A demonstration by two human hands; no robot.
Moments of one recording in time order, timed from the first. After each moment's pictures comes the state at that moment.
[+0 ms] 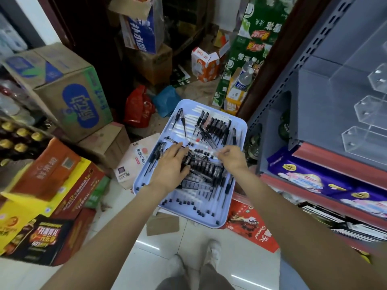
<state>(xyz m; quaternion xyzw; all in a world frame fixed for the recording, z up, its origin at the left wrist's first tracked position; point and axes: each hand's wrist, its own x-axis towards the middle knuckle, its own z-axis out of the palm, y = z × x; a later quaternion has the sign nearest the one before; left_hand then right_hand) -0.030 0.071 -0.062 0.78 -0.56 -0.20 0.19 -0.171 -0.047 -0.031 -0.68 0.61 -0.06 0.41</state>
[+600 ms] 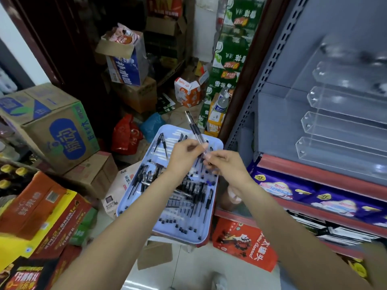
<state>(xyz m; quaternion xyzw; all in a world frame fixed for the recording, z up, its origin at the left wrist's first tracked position) -0.088 0.009 0.043 0.64 -0.41 -0.38 0.53 -0.217 -0.030 0.049 -0.61 0.47 -0.24 0.58</state>
